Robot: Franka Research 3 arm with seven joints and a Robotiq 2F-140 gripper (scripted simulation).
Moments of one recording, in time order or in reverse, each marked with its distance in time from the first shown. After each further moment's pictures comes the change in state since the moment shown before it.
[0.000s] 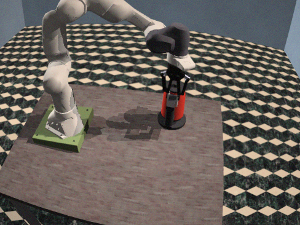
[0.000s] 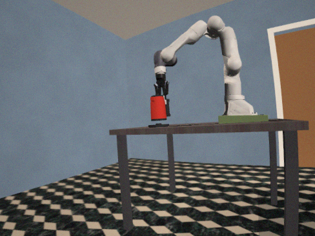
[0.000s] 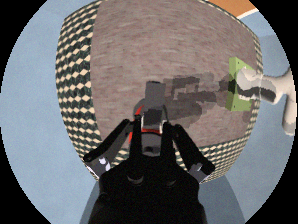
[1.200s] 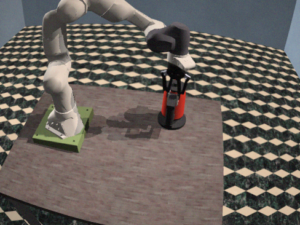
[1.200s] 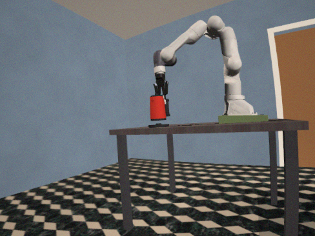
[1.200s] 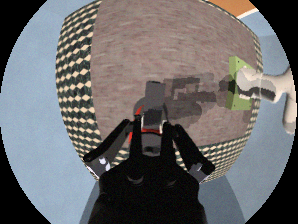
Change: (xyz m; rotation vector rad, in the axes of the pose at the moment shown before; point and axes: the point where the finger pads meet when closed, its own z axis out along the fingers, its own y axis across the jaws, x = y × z) arm -0.006 0.000 -0.001 0.000 0.000 -0.001
